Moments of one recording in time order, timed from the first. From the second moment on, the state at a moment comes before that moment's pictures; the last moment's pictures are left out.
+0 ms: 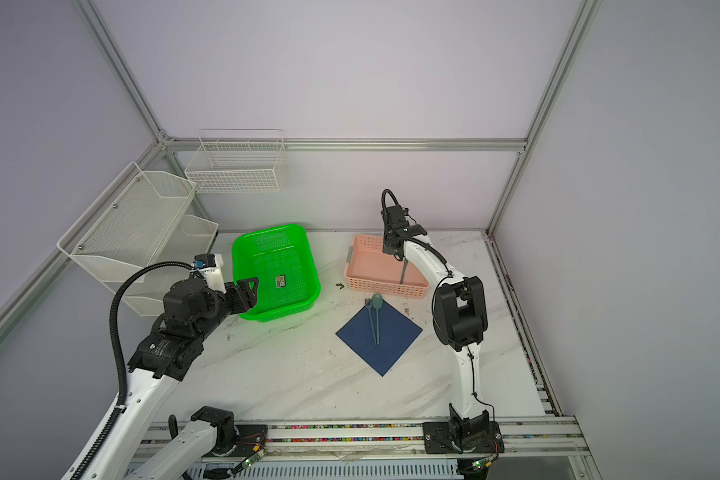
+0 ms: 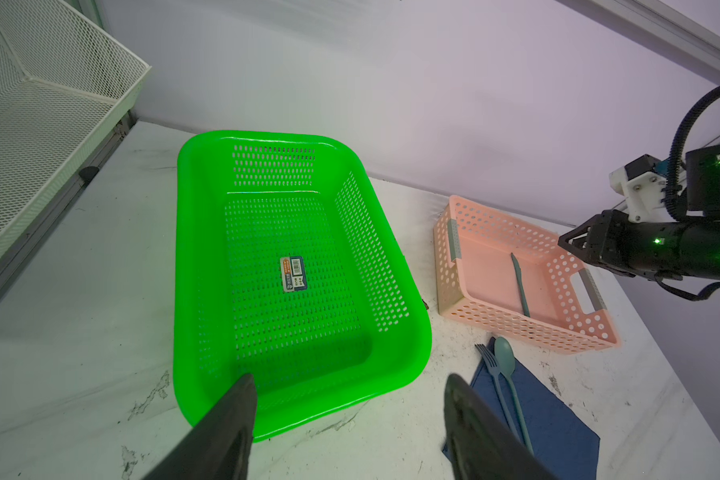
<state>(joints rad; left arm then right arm) -0.20 0.81 0.92 -0.50 -0.06 -0.36 0.33 2.15 1.92 -0.72 0.30 0.42</state>
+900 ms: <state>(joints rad) -0.20 0.81 0.92 -0.50 -0.07 -0.36 0.28 2.40 2.01 -0.75 0.21 0.42</state>
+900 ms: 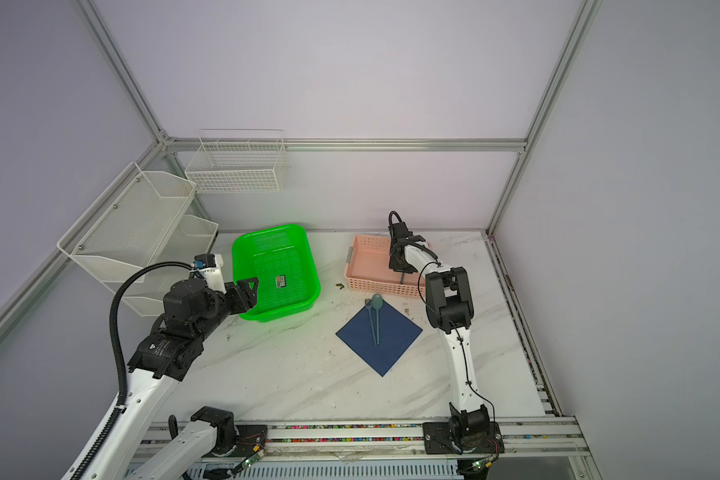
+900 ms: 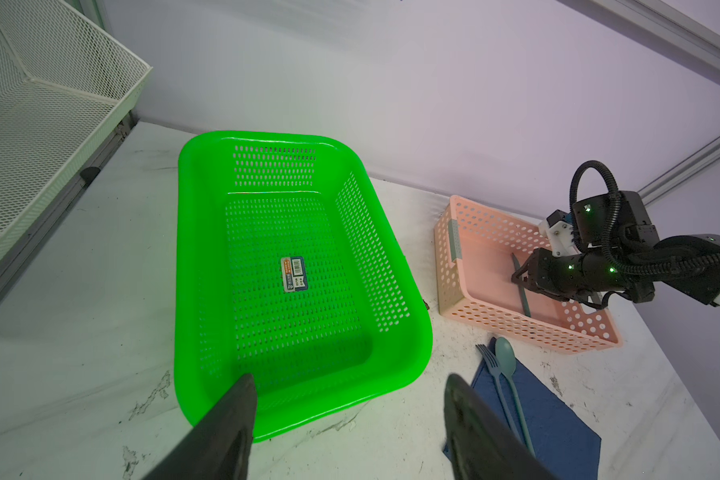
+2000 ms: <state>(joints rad) -0.20 0.81 0.92 -0.50 -0.08 -0.36 0.44 1.87 1.84 -0.73 0.30 0.37</state>
